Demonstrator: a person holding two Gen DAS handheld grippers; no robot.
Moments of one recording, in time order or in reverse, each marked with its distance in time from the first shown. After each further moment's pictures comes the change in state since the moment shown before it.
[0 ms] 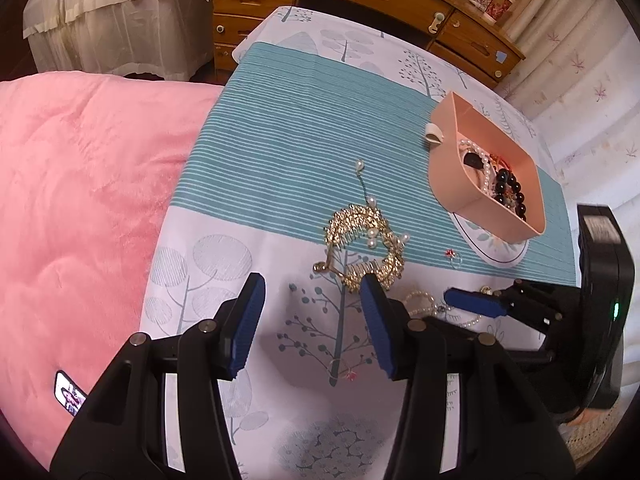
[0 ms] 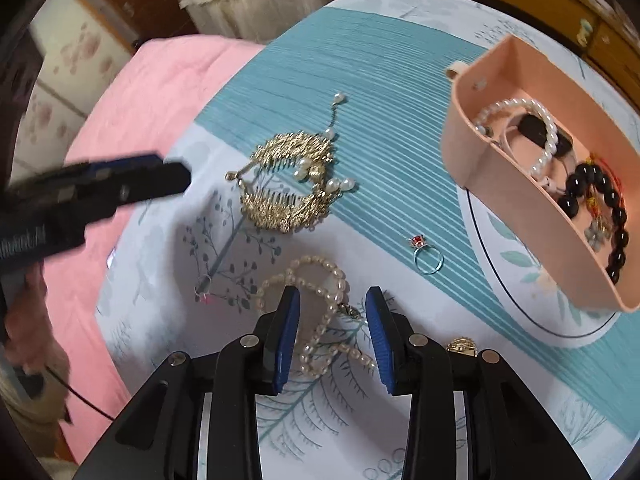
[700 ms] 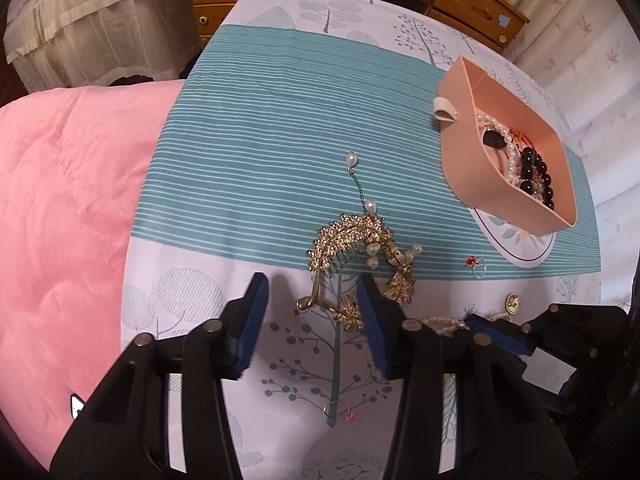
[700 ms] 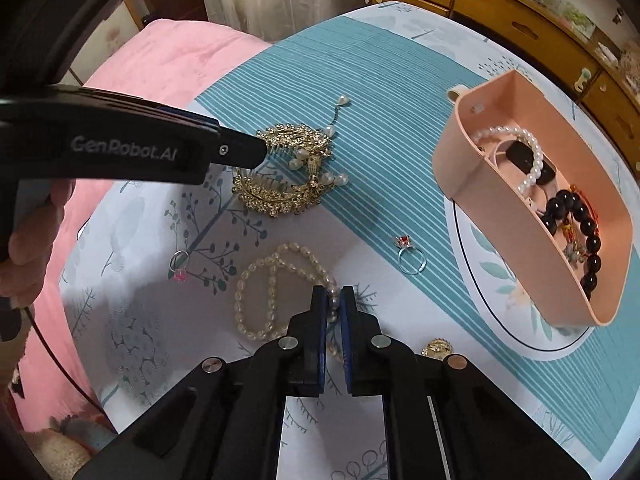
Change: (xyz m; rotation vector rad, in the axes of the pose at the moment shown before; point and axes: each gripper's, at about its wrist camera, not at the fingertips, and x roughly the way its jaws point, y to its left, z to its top) left arm 0.051 -0.025 0.021 0.089 0.084 0.054; right arm -0.007 0.003 -0.019 -0.106 -0.055 -0.115
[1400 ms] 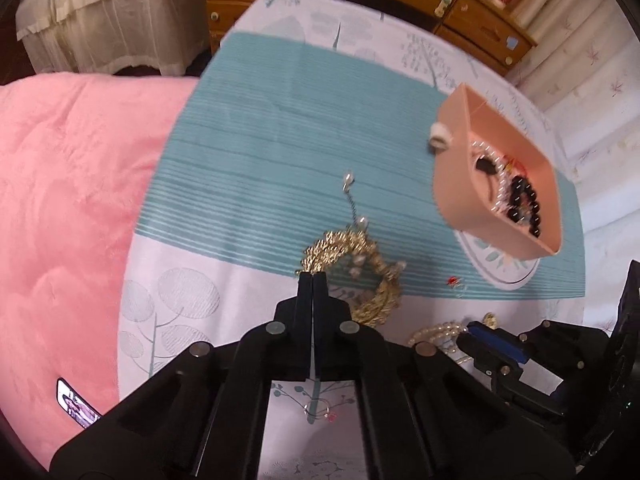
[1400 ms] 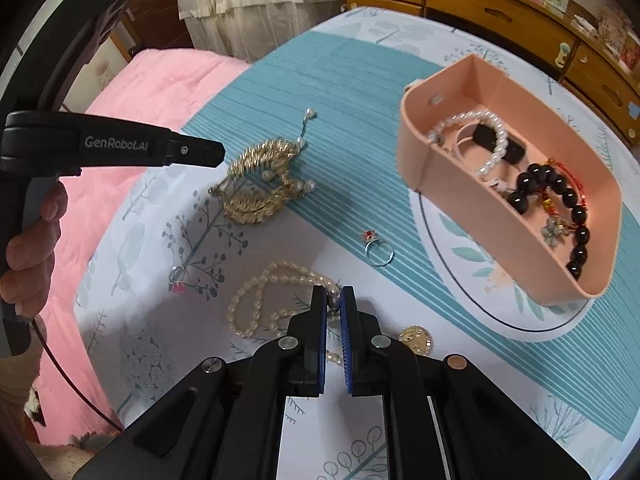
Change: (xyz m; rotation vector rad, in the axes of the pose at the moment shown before) left arm -0.015 -0.002 0.011 -0.078 -0.038 -0.027; right arm -0.018 -0.030 -0.007 0.103 -0.053 0.036
